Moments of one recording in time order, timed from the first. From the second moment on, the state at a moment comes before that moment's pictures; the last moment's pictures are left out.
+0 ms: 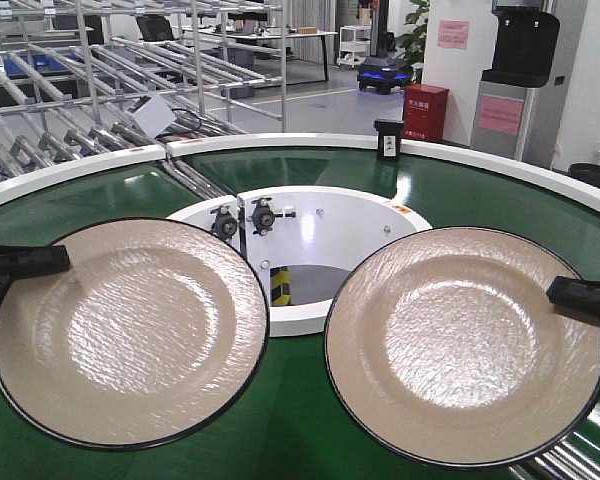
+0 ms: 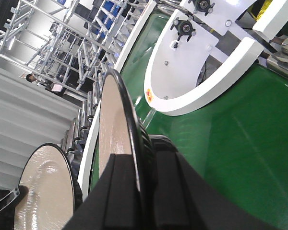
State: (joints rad) left arm 0.34 1.53 -1.18 -1.56 1.17 0.73; right arm -0.33 1.22 -0.90 1.47 0.92 -0.67
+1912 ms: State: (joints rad) left arm 0.34 1.53 -1.18 -1.56 1.17 0.73; right arm -0.33 1.22 -0.90 1.47 0.90 -0.67
